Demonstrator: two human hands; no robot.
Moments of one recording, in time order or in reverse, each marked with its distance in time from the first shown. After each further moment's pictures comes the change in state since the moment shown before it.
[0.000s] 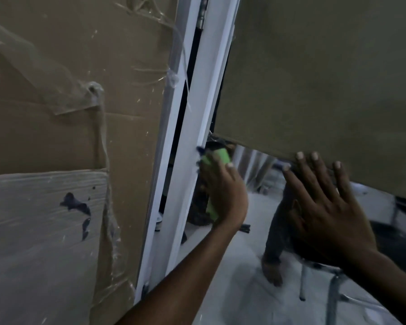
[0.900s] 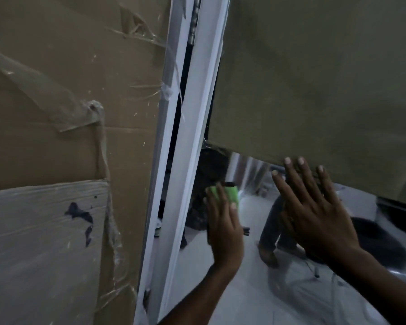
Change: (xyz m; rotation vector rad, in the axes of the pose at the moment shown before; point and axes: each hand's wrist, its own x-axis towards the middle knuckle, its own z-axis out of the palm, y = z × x) left_hand -0.063 -0.063 -0.005 0.002 -0.101 0.239; right_hand -0.001 0.000 -0.003 0.001 -0.045 0.015
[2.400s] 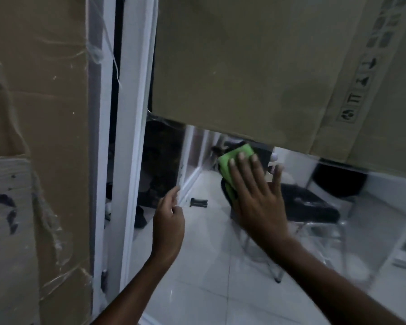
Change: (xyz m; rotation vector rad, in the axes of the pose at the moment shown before) left_hand -0.043 0.010 -0.048 -0.269 -0.226 -0.227; right_hand -0.063 -0.031 0.003 0.102 0.020 0.232
